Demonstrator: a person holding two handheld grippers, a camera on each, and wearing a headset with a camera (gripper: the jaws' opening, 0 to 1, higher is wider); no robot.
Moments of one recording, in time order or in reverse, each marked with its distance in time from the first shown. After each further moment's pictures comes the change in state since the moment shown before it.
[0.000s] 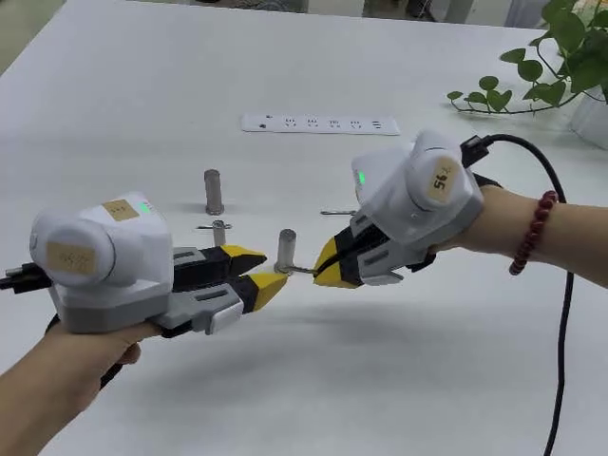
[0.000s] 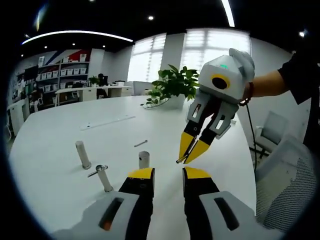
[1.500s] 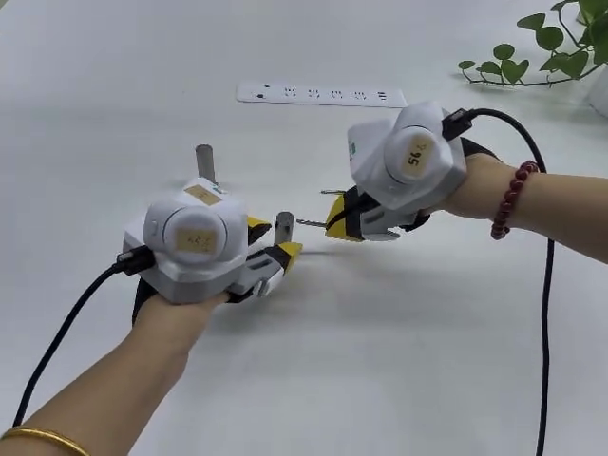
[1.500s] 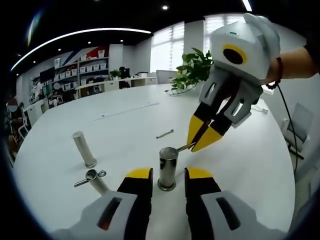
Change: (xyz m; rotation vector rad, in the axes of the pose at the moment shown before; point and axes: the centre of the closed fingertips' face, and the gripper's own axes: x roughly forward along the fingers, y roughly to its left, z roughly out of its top) left arm 0.070 0.046 -0.027 0.007 0.089 0.223; right arm 0.020 -0.056 -0.040 -0.006 0.112 -0.102
